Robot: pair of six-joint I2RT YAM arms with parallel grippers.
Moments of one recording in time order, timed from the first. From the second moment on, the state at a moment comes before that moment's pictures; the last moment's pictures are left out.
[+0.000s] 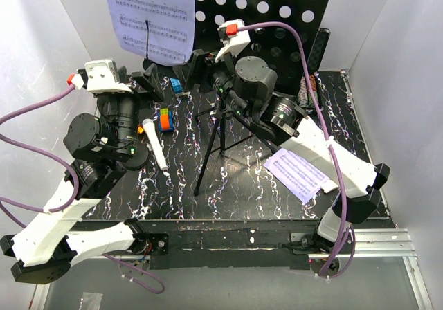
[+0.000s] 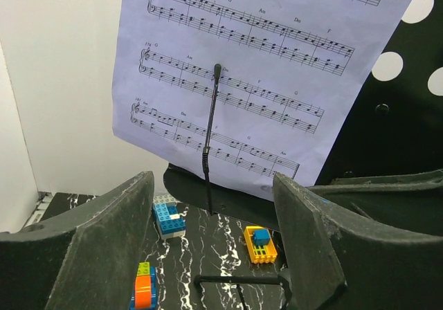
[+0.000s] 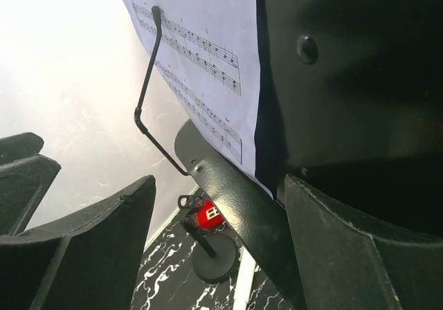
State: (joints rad) left arm -0.87 0.95 1.42 0.00 -0.80 0.15; right arm 1.06 1.65 2.02 -0.25 0.36 0.31
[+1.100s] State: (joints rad) left arm -0.87 0.94 1.39 -0.01 -0.77 0.13; right arm 1.09 1.73 2.05 -0.11 0.40 0.19
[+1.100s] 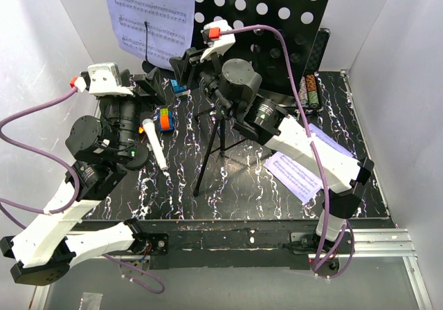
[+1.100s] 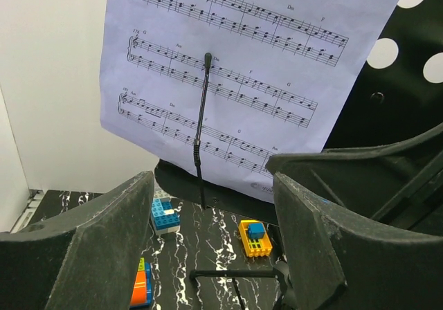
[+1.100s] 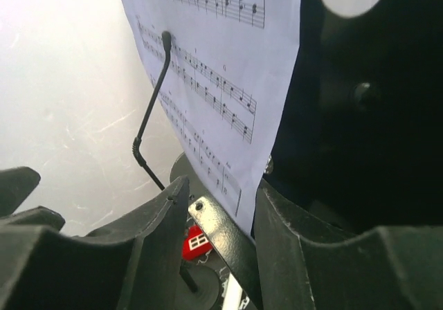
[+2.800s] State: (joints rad) left arm -0.62 1.10 1.39 0.12 -0.77 0.34; right arm 1.09 1.63 1.90 -0.04 0.40 0.04
